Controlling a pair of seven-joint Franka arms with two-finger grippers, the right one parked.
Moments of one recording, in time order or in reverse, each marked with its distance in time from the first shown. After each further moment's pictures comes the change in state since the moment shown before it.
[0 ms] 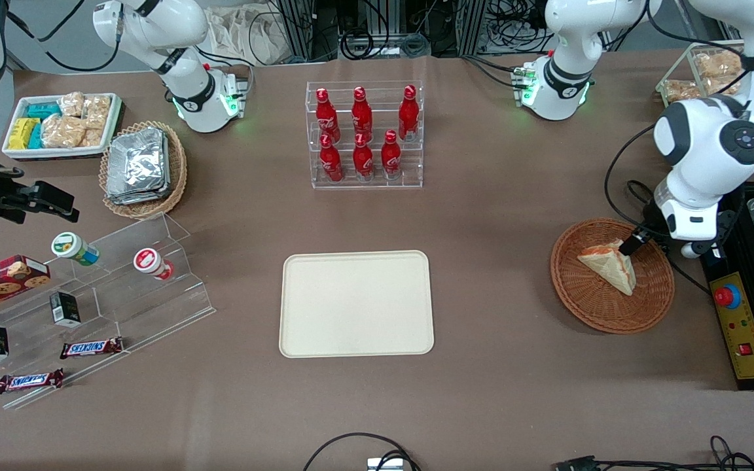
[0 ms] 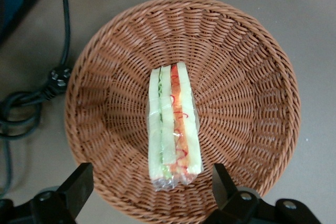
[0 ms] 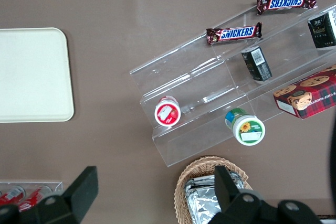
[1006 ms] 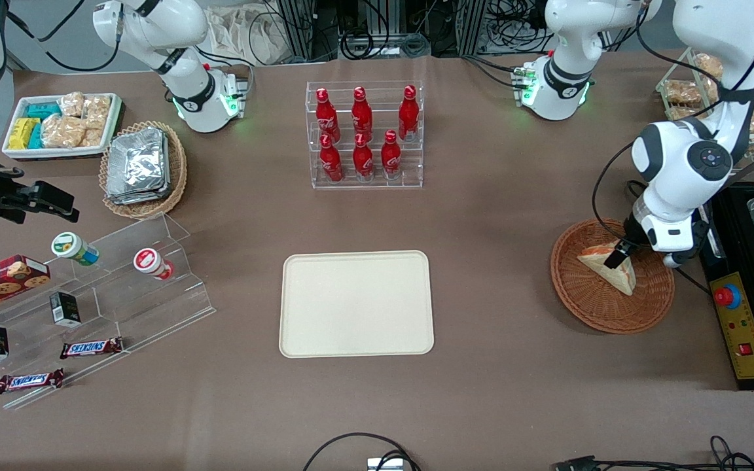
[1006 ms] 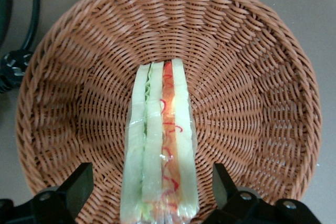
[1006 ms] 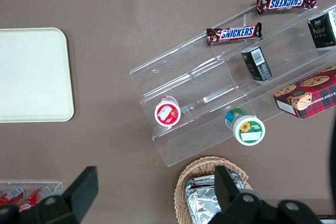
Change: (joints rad) arm -0.004 0.132 -0.004 -0.028 0.000 0.196 -0.084
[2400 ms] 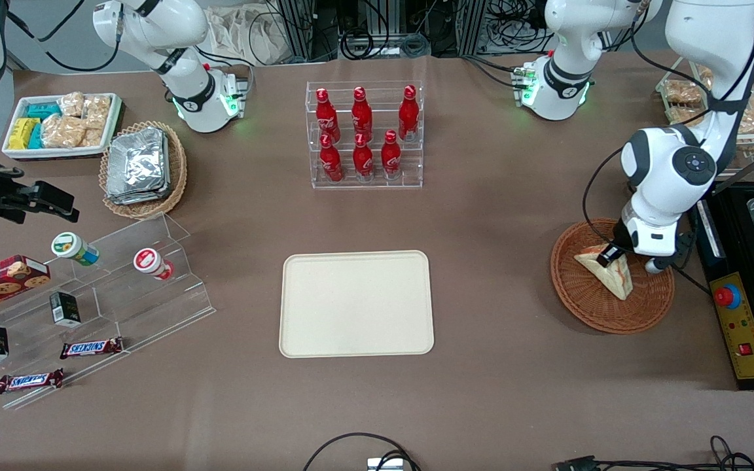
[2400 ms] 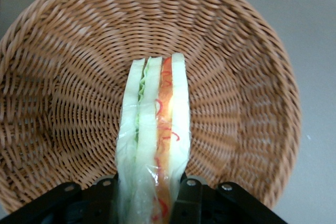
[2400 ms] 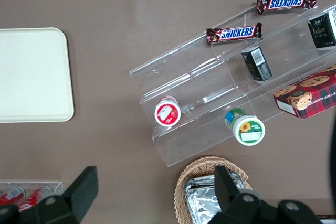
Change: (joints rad) arm -0.034 0.005 -0.011 0.009 0.005 0.014 0.157
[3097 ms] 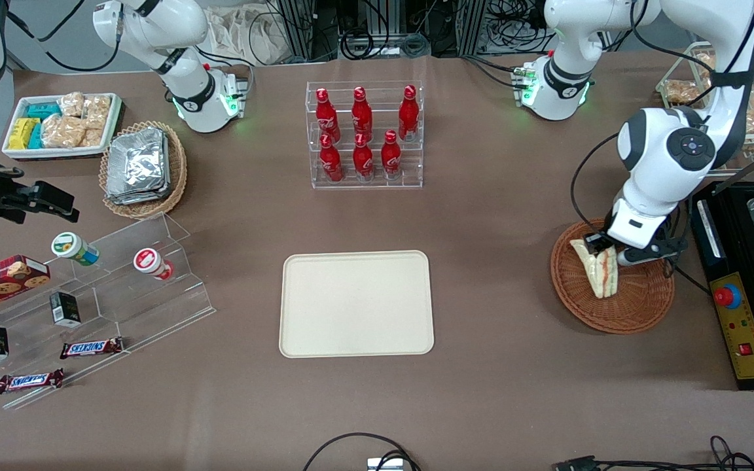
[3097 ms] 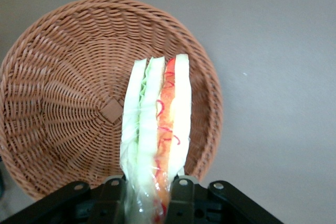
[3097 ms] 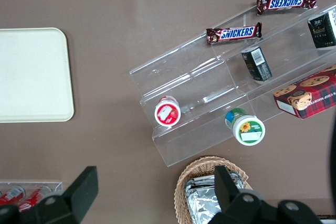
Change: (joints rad) arm -0.118 -0.107 -0.011 0.131 0.022 -0.300 0.275
